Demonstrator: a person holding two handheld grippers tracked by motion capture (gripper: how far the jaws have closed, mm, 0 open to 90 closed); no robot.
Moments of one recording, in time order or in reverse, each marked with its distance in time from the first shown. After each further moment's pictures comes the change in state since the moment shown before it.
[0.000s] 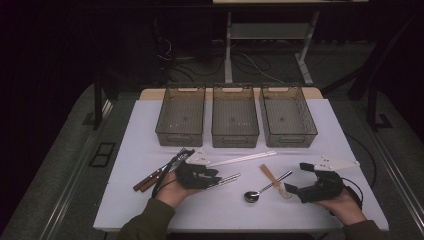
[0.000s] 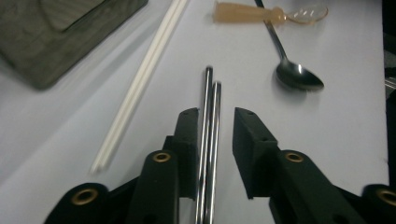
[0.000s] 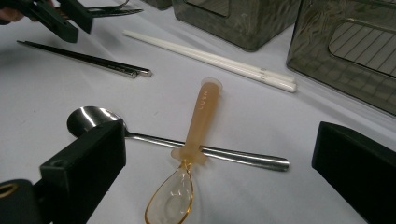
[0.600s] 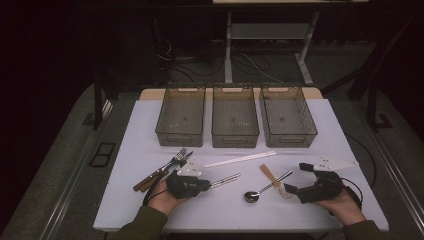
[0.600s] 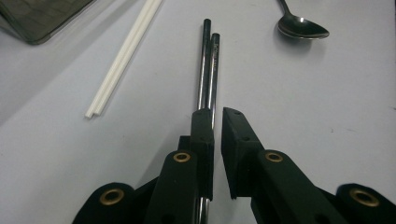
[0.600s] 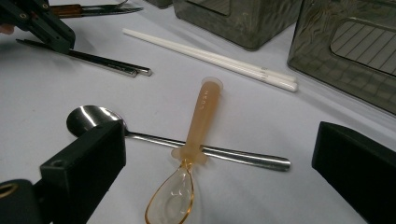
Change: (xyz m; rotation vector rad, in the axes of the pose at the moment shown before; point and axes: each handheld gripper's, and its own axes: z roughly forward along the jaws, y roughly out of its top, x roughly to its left) left arm -0.004 -0.024 0.003 0.038 0.012 0.027; right arm 0.001 0.000 0.001 0.003 -0.001 -0.004
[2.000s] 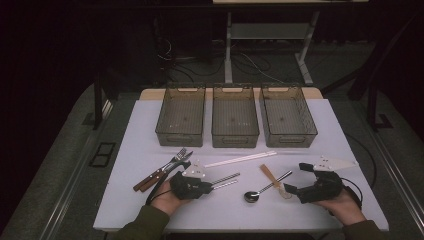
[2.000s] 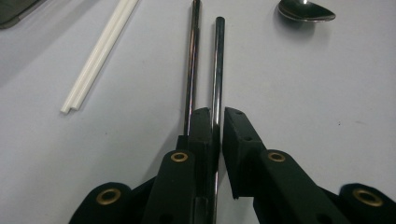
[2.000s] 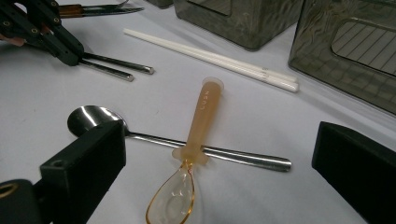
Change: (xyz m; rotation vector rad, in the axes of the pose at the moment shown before) left arm 0.001 -0.003 0.011 0.033 -0.035 -0.006; right arm 0.000 0.000 0.000 0.001 0.003 -0.001
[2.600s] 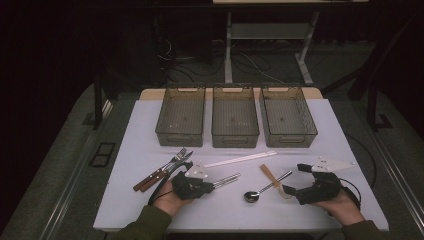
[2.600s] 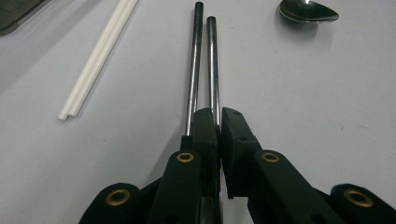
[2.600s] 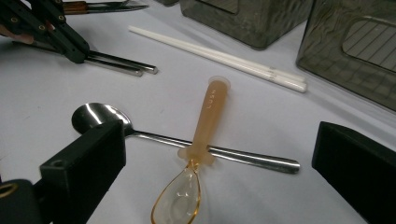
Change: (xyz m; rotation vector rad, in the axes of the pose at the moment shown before) left arm -0.004 0.005 0.003 0.014 0.026 0.014; right arm 0.003 -0.001 0.004 0.006 0.016 -0.012
